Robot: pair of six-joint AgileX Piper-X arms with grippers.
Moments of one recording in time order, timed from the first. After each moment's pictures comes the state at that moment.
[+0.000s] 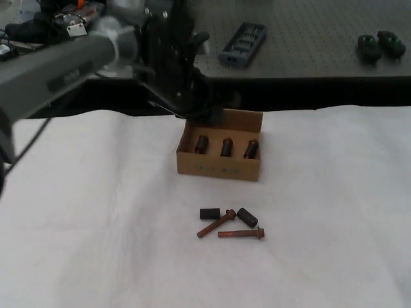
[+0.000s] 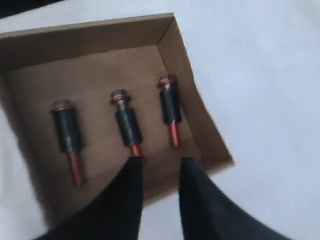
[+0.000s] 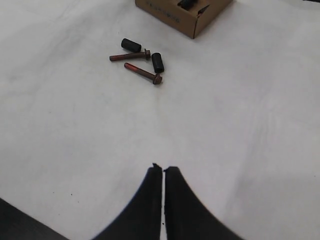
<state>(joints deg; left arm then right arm) -24.6 124.6 -113.3 43.2 19.0 1.3 46.1 29.4 -41.9 61.3 8.4 8.1</state>
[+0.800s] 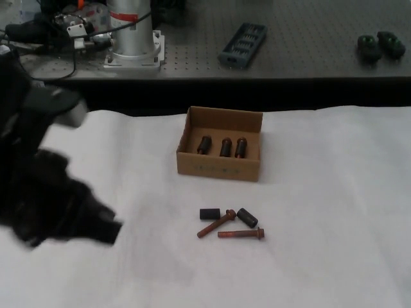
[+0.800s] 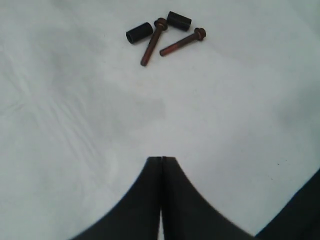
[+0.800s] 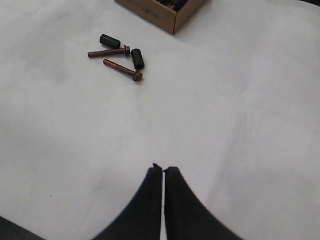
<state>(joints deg) -24.8 52.2 -47.0 41.9 17.1 0.8 46.1 29.4 -41.9 62.4 12.2 8.1</state>
